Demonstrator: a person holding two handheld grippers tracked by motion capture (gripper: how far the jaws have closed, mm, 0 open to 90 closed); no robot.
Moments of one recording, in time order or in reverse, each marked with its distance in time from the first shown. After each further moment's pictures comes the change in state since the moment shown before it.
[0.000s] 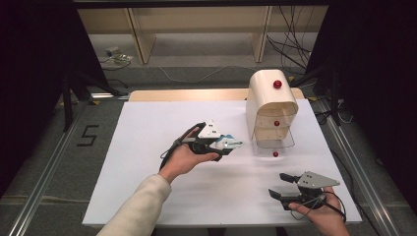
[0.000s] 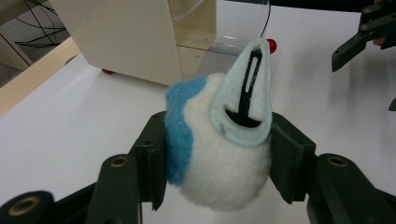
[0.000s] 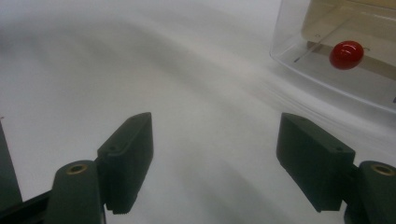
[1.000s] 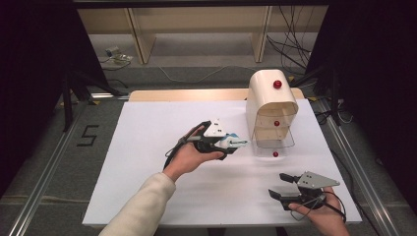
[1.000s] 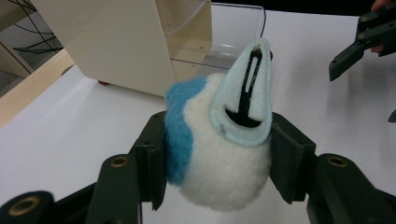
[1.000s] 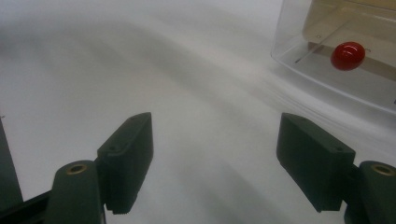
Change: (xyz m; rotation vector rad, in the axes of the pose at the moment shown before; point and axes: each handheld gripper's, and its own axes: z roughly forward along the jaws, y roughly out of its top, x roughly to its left) left arm -0.004 0.012 0.007 -0.001 -0.002 0.023; right arm 0.000 0.000 0.000 -0.004 0.001 -0.005
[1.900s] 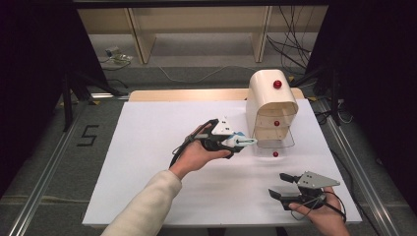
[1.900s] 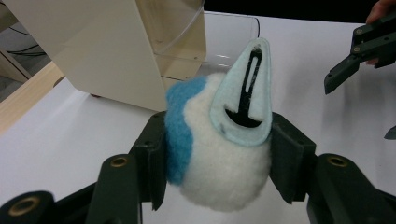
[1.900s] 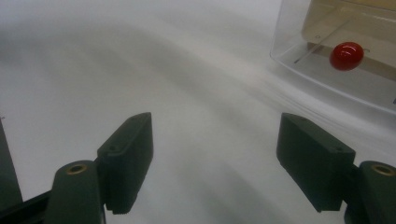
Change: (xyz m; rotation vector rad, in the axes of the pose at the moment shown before) left arm -0.006 0.016 0.011 0.002 -0.012 0.002; right arm 0.000 0.000 -0.001 0.005 -0.001 0.004
